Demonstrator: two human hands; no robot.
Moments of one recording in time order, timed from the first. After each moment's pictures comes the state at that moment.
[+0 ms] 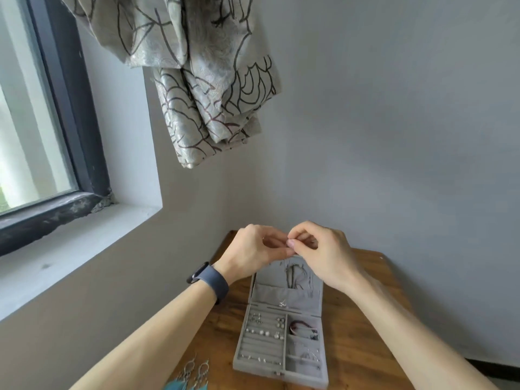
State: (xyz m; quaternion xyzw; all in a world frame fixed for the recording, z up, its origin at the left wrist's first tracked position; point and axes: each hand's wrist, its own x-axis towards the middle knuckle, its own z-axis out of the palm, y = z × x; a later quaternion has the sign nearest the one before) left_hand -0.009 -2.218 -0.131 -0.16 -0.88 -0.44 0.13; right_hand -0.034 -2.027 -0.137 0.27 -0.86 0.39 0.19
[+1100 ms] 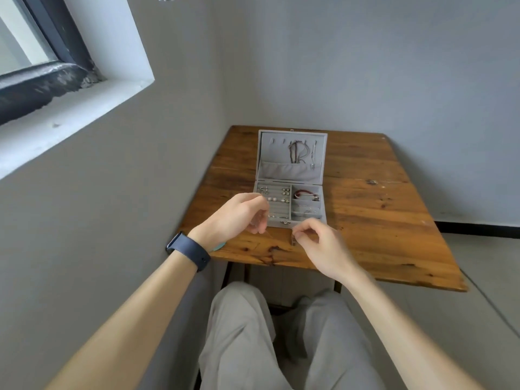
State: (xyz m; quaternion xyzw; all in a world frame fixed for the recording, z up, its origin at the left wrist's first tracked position) left_hand 0.135 -2.229 -0.241 -0.07 -0.83 -0.55 -0.10; right_hand 0.126 -2.013 -0.326 0.15 -0.86 0.48 -0.02
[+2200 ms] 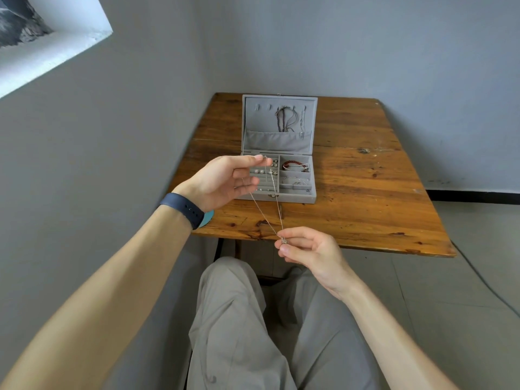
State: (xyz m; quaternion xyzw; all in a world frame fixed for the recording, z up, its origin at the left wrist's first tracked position) left_hand 0.098 -2.227 -0.251 0.01 -0.68 -0.71 -0.20; right_hand 0.175 -2.000 -0.367 0.08 -0.69 0.70 -0.16
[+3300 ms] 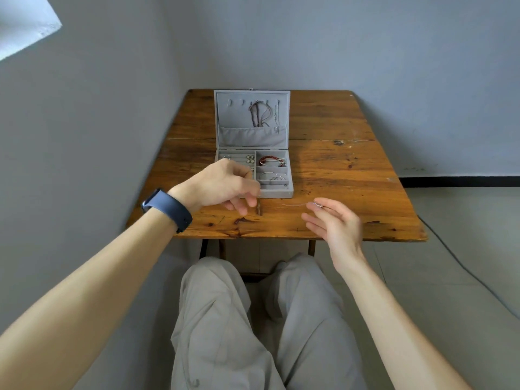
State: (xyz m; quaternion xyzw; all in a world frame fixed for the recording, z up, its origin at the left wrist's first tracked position) left_hand 0.107 -2.186 -0.240 -0.07 -0.88 -0.43 -0.21; right_hand 0.151 -1.954 -0.358 -0.15 -0.61 0.77 0.04
